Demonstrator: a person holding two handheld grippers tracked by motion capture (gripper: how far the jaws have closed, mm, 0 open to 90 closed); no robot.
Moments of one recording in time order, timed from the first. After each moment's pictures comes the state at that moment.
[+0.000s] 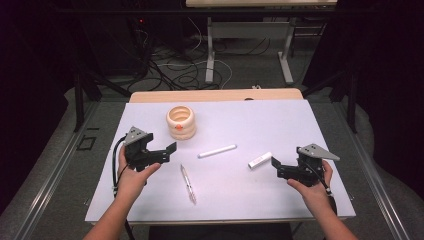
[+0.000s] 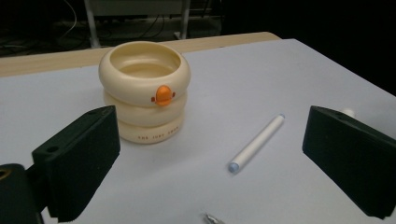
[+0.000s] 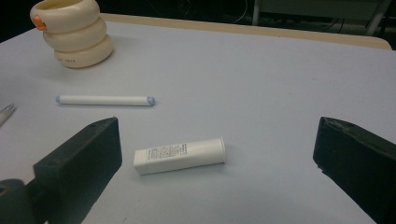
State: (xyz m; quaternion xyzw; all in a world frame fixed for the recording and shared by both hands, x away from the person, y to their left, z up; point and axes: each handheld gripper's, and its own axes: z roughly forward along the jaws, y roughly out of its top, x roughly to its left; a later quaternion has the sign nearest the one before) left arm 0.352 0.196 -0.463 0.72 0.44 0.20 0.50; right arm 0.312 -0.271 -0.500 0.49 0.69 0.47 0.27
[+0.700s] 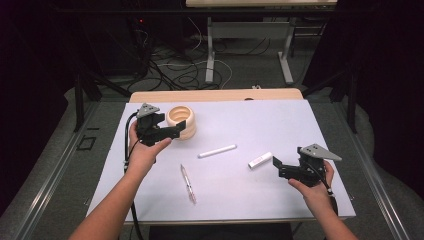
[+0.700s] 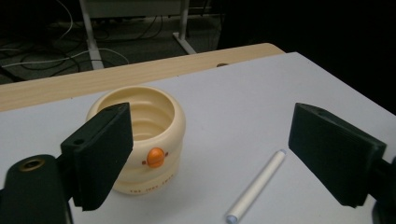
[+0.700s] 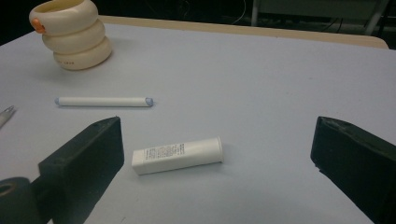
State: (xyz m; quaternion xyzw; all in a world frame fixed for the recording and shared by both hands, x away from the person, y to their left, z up) left arm 0.403 0.168 -0.427 0.72 0.45 0.20 0.49; right arm 0.311 -0.274 -0.499 0.49 0.68 0.46 0.27
